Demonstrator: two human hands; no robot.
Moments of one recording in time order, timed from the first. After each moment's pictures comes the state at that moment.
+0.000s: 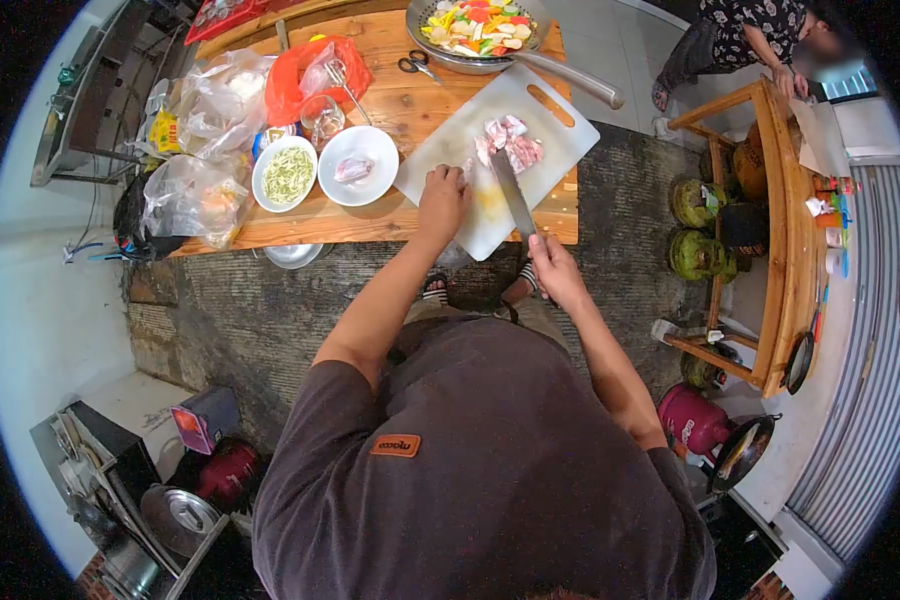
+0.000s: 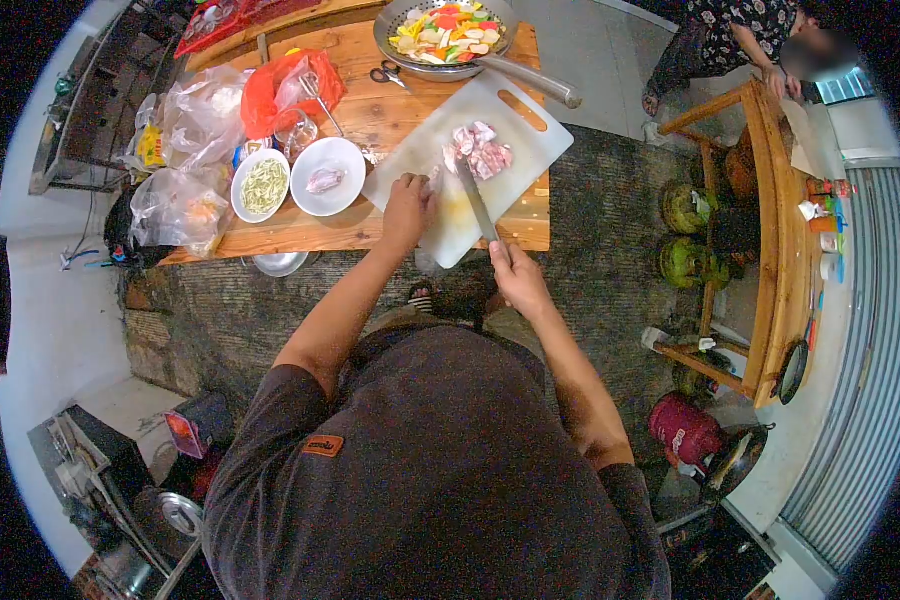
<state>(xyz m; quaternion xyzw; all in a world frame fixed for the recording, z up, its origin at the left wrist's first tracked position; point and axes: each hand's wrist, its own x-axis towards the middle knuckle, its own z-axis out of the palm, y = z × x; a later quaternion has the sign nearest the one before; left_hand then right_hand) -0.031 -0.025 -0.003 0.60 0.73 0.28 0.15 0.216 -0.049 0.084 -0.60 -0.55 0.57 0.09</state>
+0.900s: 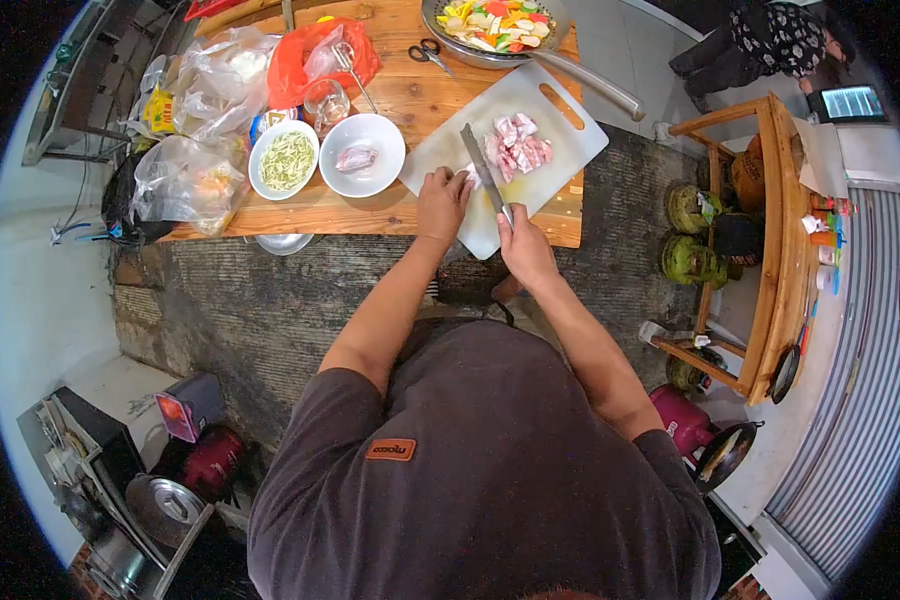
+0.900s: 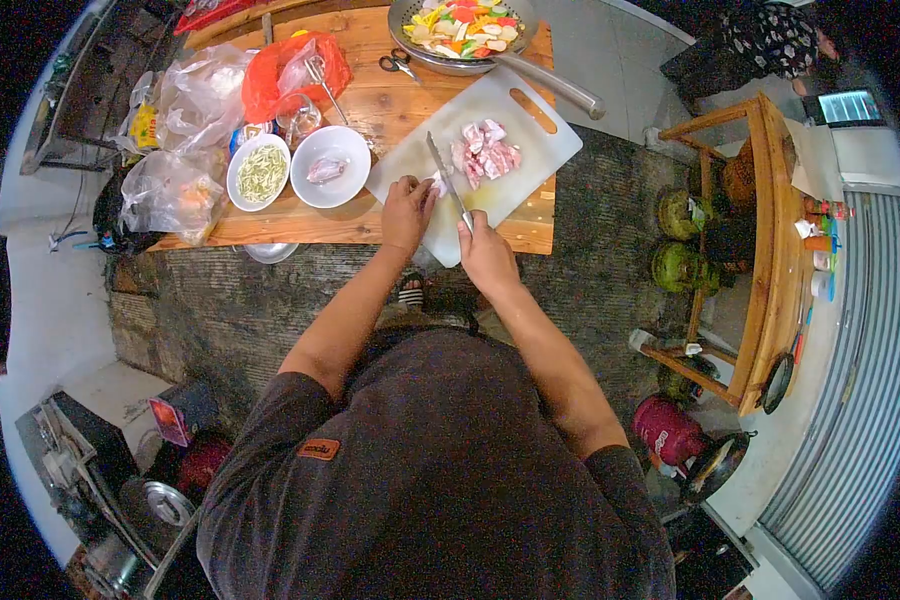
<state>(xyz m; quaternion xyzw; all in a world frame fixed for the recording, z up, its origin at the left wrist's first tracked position) -0.032 -0.037 -0.018 0.57 0.73 0.37 0.07 0.143 -0.030 0.065 -0.54 -0.77 0.34 0.06</state>
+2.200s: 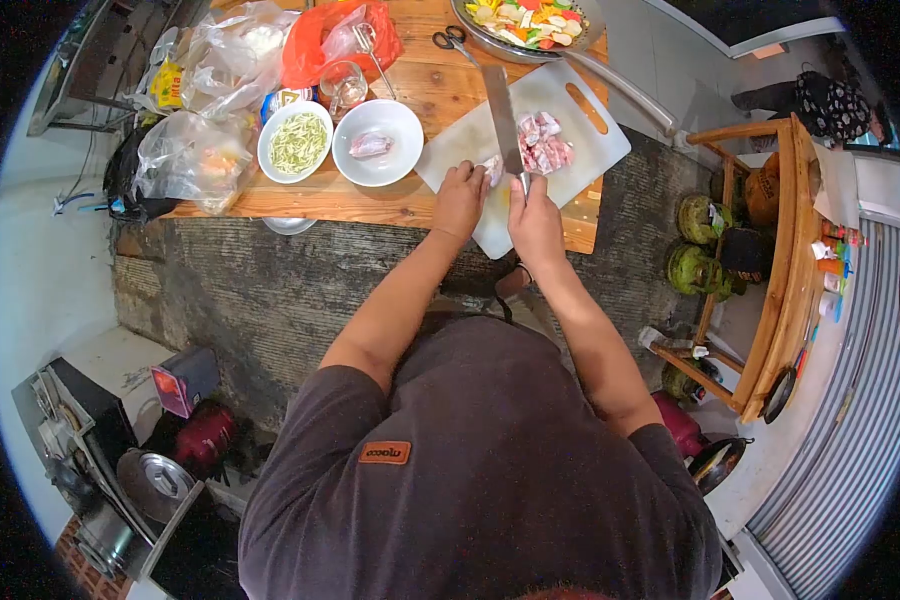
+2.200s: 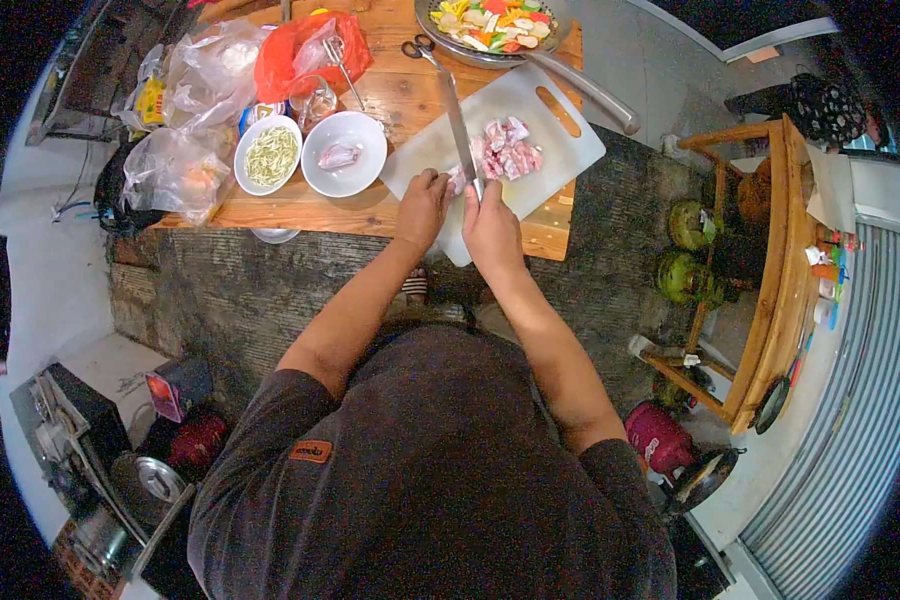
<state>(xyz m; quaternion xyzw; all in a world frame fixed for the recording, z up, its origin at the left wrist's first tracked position) -0.032 -0.034 -0.019 0.58 0.73 0.35 0.11 0.102 -0.003 0.082 -0.53 -0.77 0.30 0.18</state>
